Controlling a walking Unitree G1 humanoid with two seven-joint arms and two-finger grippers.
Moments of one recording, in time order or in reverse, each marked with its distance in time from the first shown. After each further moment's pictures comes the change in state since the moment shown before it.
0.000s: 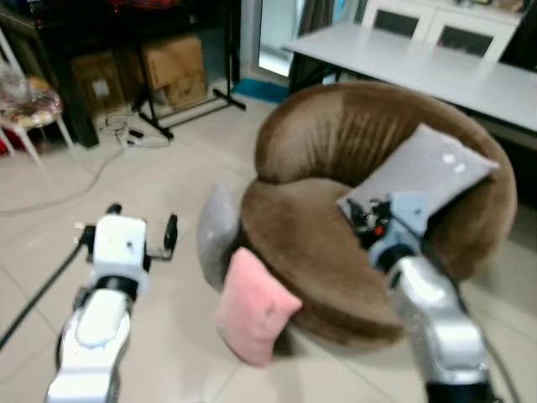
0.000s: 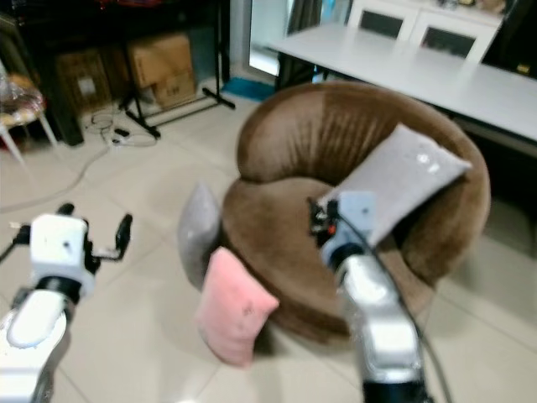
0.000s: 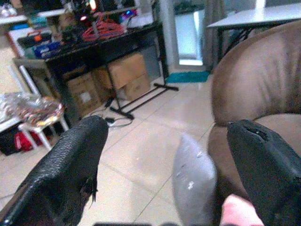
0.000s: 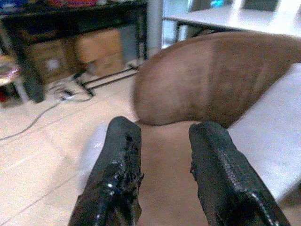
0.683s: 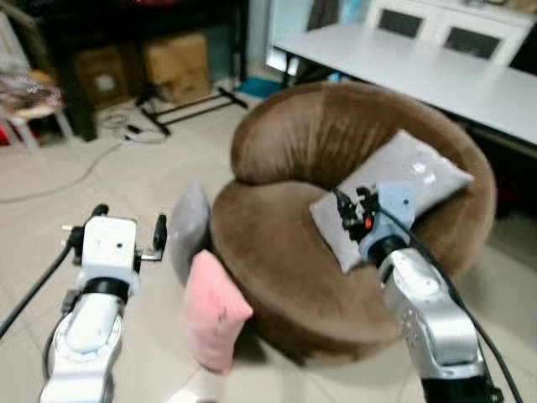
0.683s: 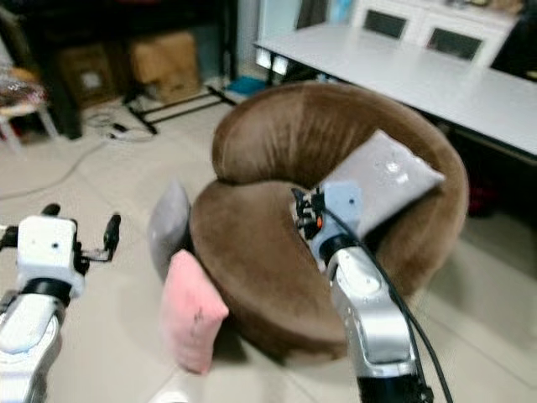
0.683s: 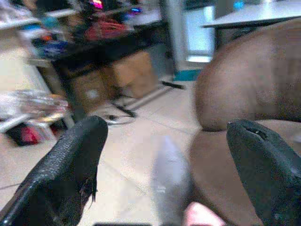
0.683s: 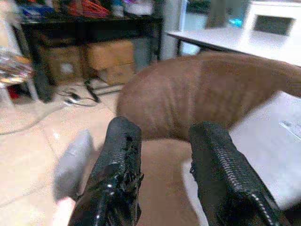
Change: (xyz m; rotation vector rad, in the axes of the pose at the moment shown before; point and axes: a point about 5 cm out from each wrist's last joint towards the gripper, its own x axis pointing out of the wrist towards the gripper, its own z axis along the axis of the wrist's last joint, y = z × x) left arm -0.002 -0.004 0.004 -0.005 -0.005 0.017; right arm 0.000 -0.004 0.013 -0.070 -0.047 -0.001
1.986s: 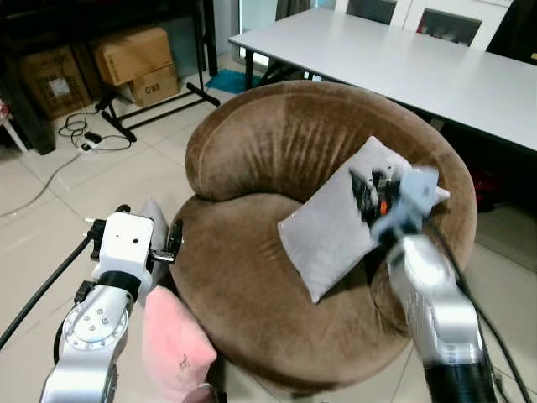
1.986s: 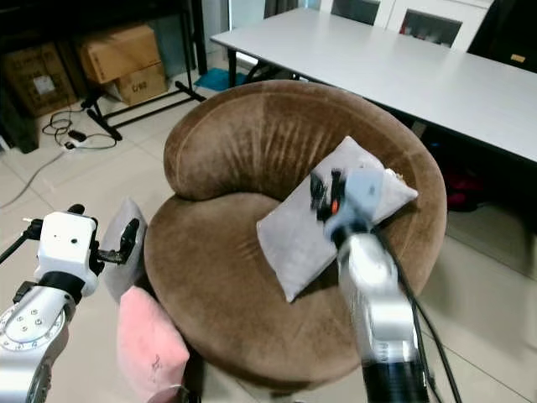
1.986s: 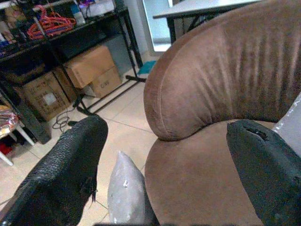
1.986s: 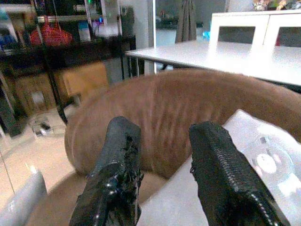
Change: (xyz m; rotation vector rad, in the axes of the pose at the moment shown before) left arm 0.007 0.001 -0.001 0.035 0.042 -0.079; right arm 0.007 -0.009 0.003 0.051 -0.115 -0.014
